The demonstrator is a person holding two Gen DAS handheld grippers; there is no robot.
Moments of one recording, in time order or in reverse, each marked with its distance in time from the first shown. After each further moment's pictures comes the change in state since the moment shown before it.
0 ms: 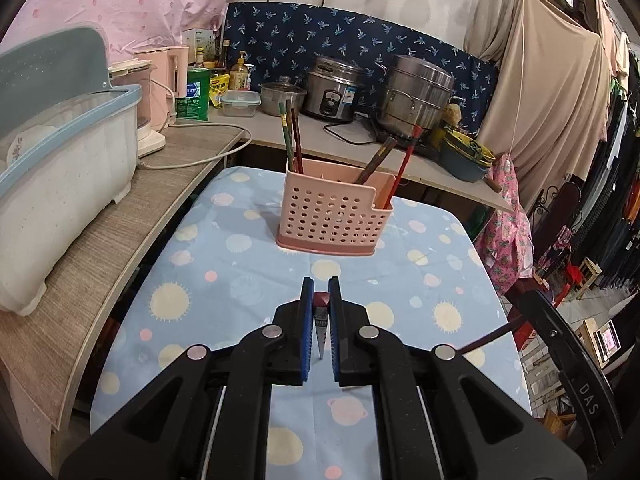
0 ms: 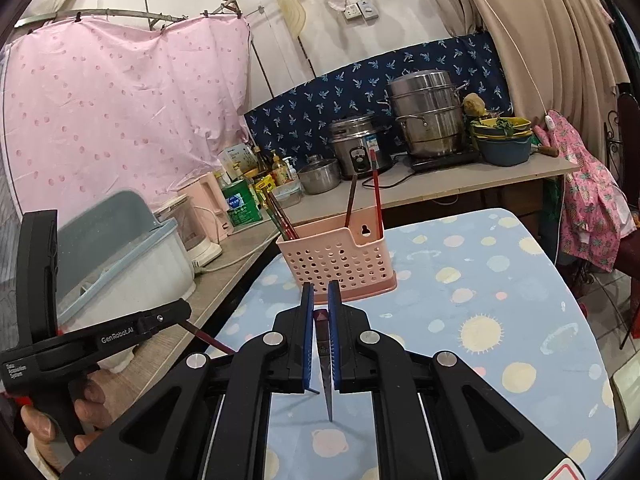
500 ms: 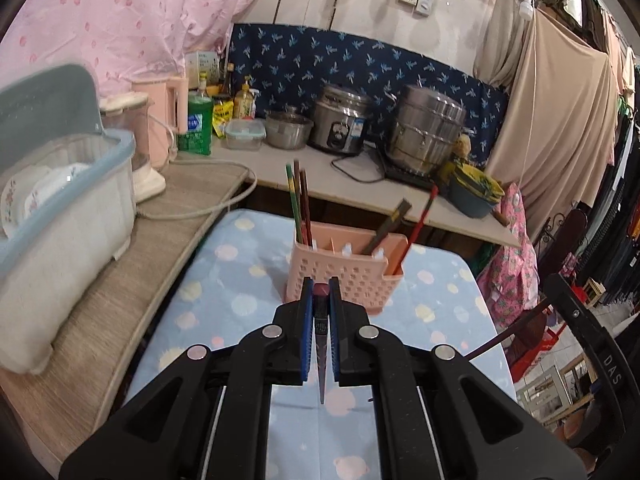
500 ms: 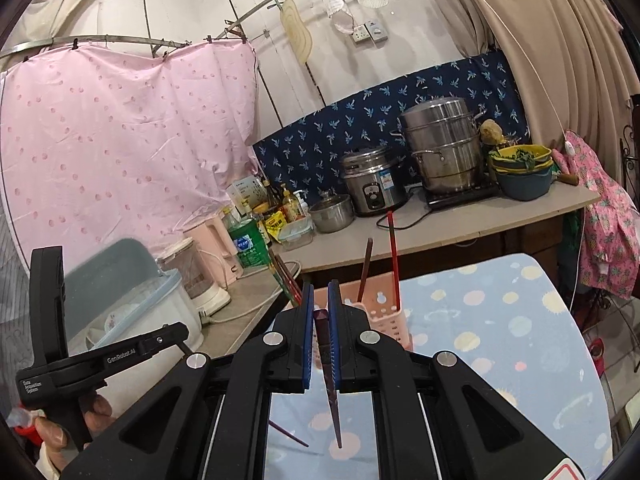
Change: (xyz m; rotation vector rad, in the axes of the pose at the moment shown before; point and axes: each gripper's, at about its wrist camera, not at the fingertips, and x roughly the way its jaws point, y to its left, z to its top) left arm 0.010 0.010 0.082 -0.012 -0.081 0.020; right arm 0.040 -0.004 0.084 0.008 -0.094 0.054
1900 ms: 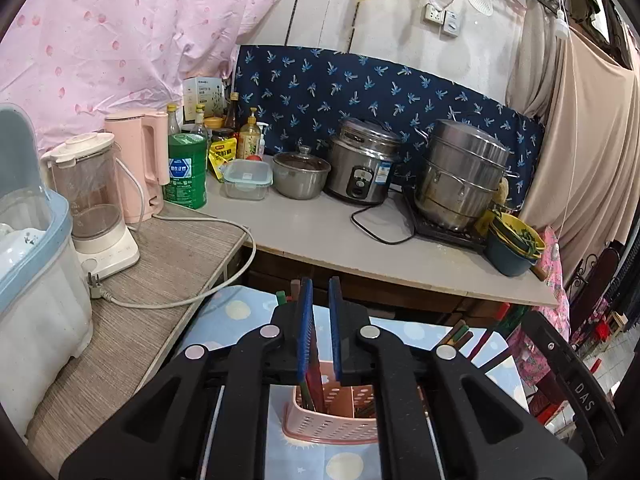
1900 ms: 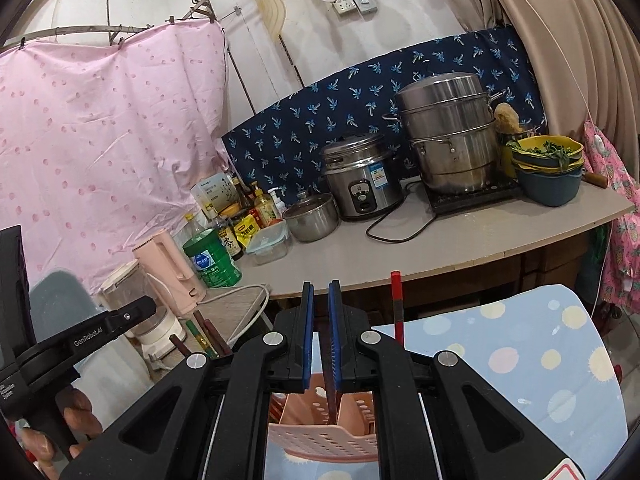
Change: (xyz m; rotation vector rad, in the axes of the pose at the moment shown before) left arm 0.140 0.001 0.094 -0.021 -0.099 0.064; right arm 0.186 -0.036 0.051 0.024 0.055 -0.049
